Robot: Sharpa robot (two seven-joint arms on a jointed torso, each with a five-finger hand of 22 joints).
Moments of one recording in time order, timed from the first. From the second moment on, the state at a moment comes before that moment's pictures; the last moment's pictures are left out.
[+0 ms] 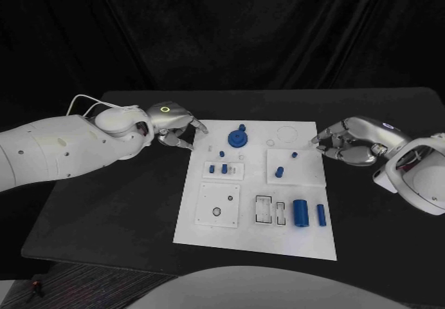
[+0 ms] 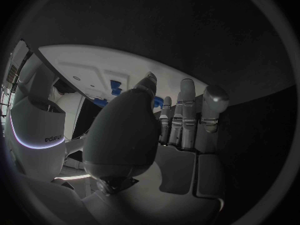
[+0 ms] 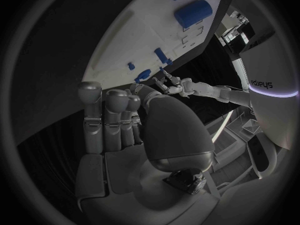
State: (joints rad) left arm 1.31 -0.93 -0.21 1.30 -1.73 -0.36 0.27; left_hand 1.43 -0.18 0.12 0.29 0.05 0.77 -0.09 0.07 0.18 0.85 0.01 0.08 0.15 1.08 -0.03 0.81 0.77 0.10 1.20 0.10 0.90 1.31; right arm 1.34 -1.06 -0.21 1.71 -1.36 -0.37 0.01; right_hand 1.32 -0.04 0.33 0.08 0.36 0.94 0.11 0.13 0.11 1.21 0.02 1.02 0.92 1.43 -0.06 1.00 0.77 0.13 1.36 0.05 0.73 1.31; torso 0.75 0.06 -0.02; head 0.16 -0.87
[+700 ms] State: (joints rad) left arm 1.31 -0.96 -0.21 1.38 -0.81 -0.30 0.64; left_hand 1.12 -0.01 -0.11 0.30 0.06 0.49 0.03 0.05 0.07 0.22 -0.01 0.10 0.07 0.10 0.10 0.04 0.12 0.09 0.20 0.19 0.06 0.88; right arm 1.49 -0.95 -0.21 1.64 -1.71 -0.36 -0.06; right_hand 1.46 -0.20 0.12 0.28 0.11 0.88 -0.01 0.07 0.09 0.69 0.09 0.19 0.17 1.41 -0.02 0.92 0.75 0.14 1.35 0.08 0.57 1.29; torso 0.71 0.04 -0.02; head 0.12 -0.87
